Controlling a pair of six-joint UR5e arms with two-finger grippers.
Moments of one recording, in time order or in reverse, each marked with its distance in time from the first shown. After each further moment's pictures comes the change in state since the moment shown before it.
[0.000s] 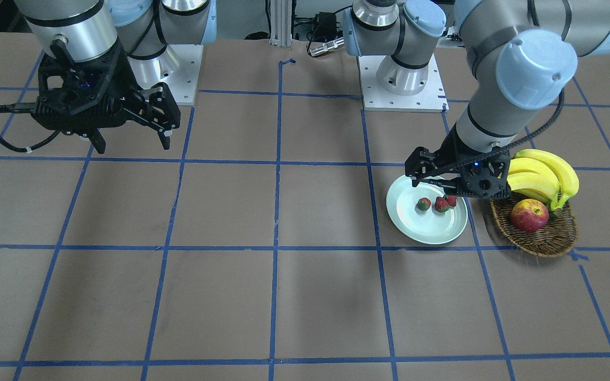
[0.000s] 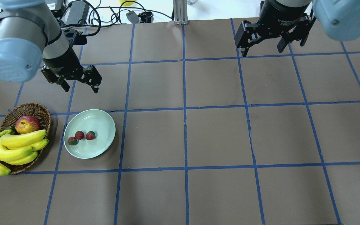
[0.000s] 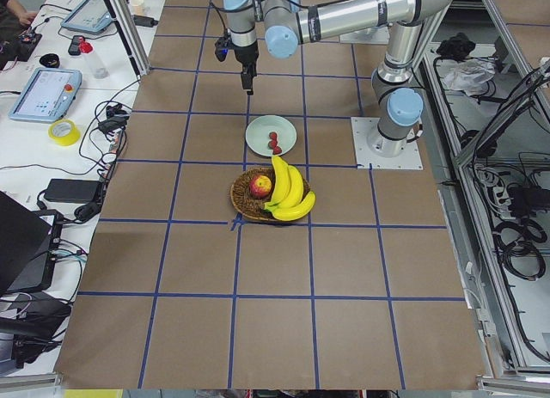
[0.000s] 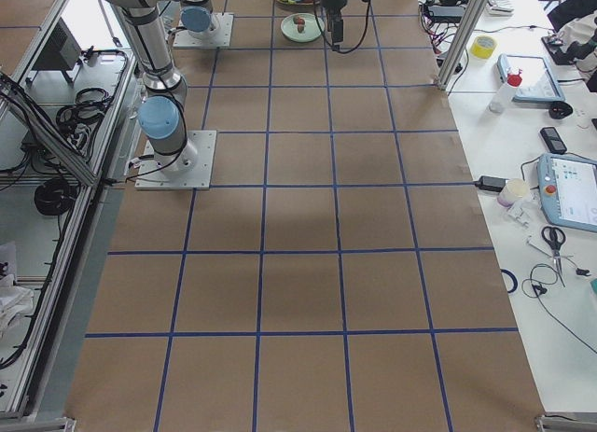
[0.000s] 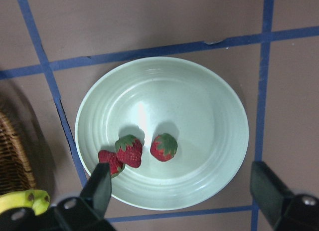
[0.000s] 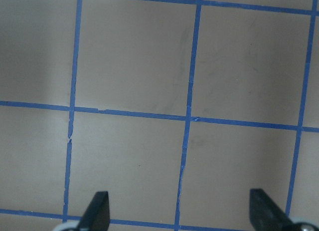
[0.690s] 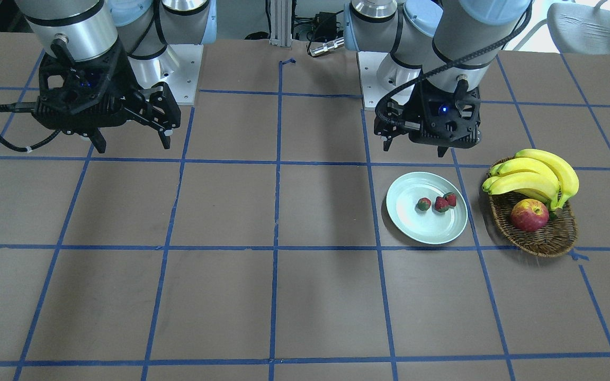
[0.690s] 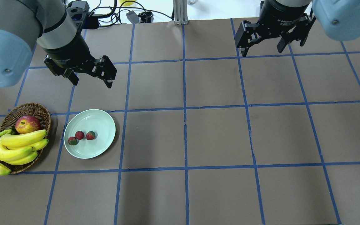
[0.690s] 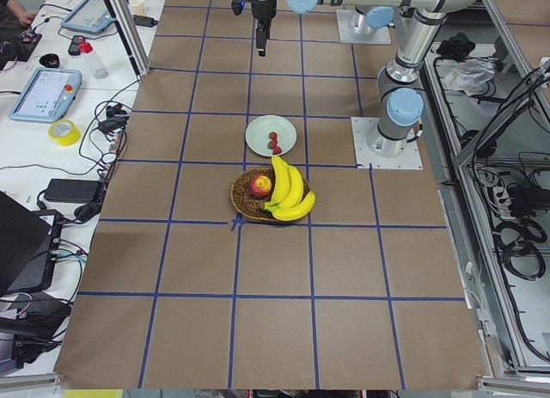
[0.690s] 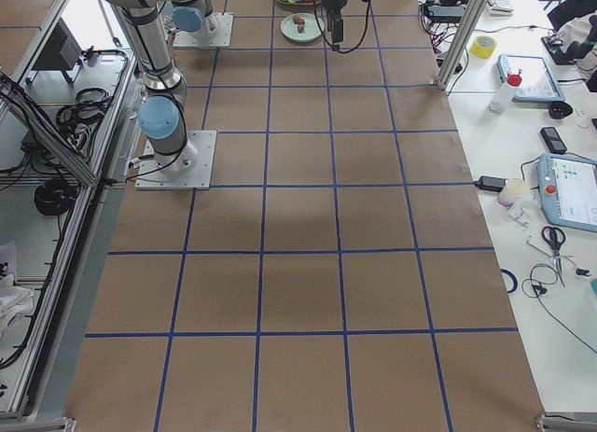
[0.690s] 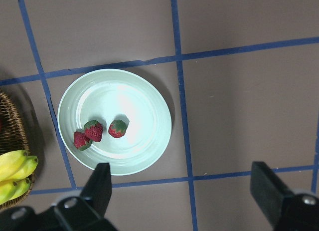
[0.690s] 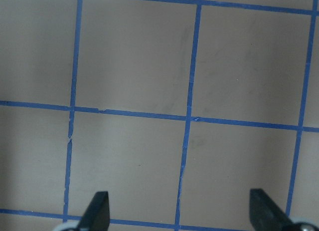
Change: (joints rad) left arm -0.095 0.145 0.032 -0.091 -0.033 -0.049; right arm 0.000 0.000 0.000 0.000 0.001 -0.001
